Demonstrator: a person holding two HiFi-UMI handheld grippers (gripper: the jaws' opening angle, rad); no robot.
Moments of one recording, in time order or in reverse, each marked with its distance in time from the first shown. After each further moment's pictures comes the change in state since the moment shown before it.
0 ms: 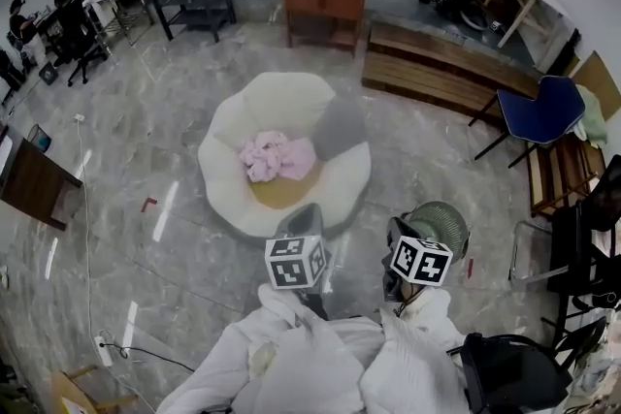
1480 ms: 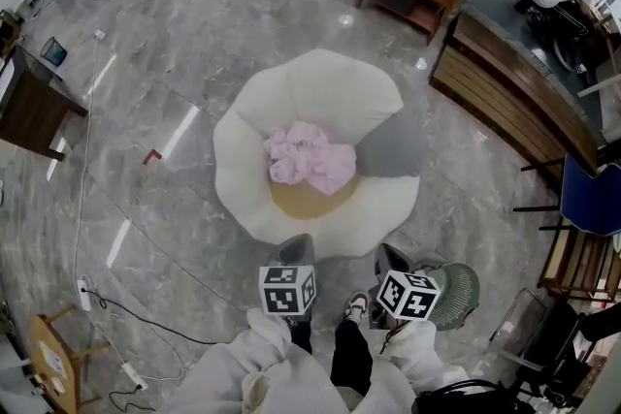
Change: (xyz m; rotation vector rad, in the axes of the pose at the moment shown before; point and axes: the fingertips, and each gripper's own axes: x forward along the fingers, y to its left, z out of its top) left arm 0.159 0.199 -0.032 -0.221 0.239 0.253; right arm 0.272 0.062 0.015 -0.109 0.294 0.145
